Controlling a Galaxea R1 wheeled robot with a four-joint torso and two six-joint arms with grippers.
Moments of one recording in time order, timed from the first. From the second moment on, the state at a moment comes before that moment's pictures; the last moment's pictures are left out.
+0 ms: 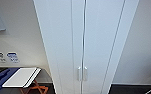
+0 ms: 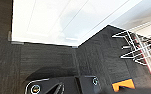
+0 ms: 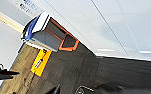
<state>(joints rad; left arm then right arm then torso) 1.18 2.09 -1.42 -0.08 -0.13 0.08 -1.00 2.14 -1.33 0.08 0.00 -0.10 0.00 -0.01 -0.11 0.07</state>
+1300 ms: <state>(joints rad) 0.56 2.17 -1.48 -0.23 0.21 0.04 -0.46 2.33 -1.42 0.20 -0.22 0.02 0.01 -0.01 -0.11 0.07</state>
